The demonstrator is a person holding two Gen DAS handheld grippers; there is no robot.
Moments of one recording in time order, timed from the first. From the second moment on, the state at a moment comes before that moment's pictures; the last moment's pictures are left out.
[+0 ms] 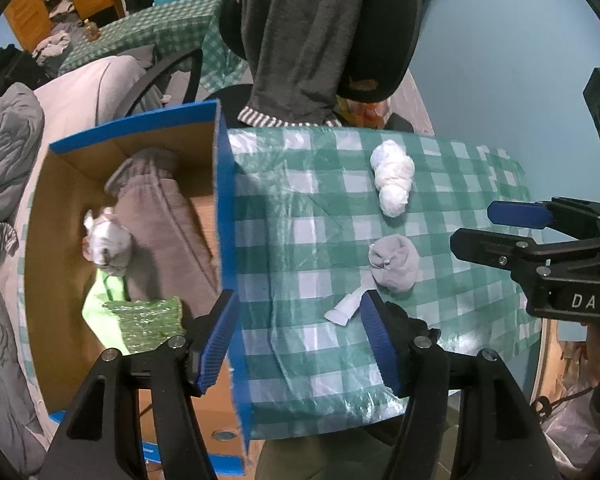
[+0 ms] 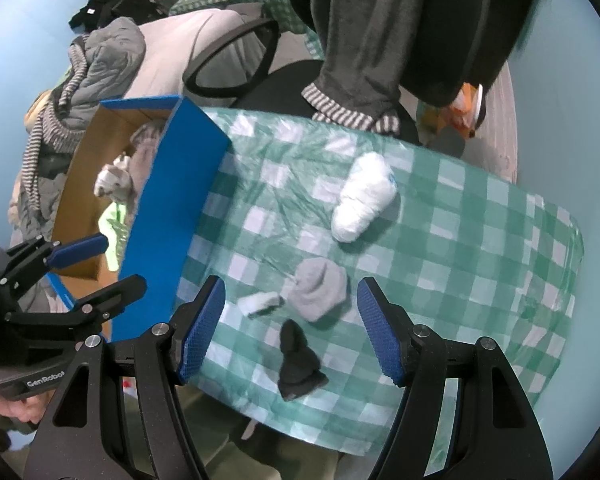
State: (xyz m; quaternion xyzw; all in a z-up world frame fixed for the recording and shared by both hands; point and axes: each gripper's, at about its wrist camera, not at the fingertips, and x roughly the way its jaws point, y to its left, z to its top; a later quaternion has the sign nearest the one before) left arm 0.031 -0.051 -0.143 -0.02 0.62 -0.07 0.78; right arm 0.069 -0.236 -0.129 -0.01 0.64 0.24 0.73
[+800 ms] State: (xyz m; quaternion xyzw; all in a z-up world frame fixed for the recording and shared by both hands) left arm 0.035 -0.090 -0.204 0.02 0.66 -0.08 0.75; right arm 0.074 -0.240 -0.198 -0.02 0.68 0.23 0.69
